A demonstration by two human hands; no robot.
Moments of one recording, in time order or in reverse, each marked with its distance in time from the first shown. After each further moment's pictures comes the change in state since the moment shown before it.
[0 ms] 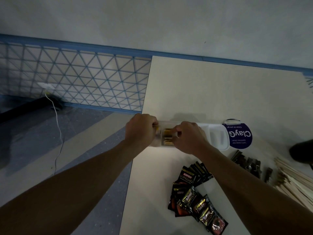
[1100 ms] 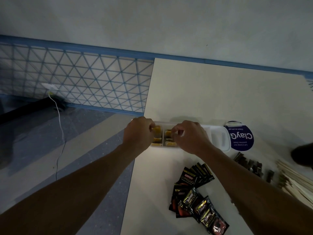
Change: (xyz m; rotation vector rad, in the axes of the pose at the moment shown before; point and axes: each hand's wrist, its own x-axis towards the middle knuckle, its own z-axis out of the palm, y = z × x) left_hand -0.010 -0.013 0.000 -0.072 -0.040 -0.084; right_hand -0.002 -0.003 -0.006 0.098 0.065 -0.041
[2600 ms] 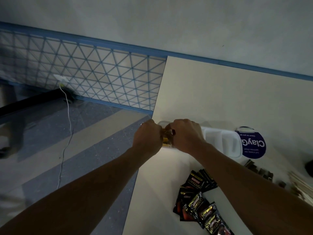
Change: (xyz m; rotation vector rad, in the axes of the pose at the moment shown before) left_hand -0.008 -0.008 0.017 0.068 -0.042 -0.005; right_hand 0.026 -0.036 0.020 -0.356 -0.046 -0.228
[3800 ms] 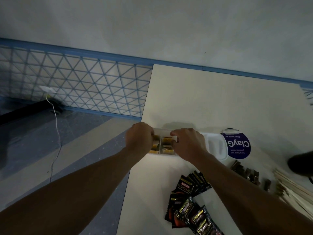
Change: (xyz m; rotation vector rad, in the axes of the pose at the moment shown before) left_hand 0.021 0.018 -0.007 0.068 0.003 -0.082; right_hand -0.027 0.037 0.000 0.165 0.041 0.232
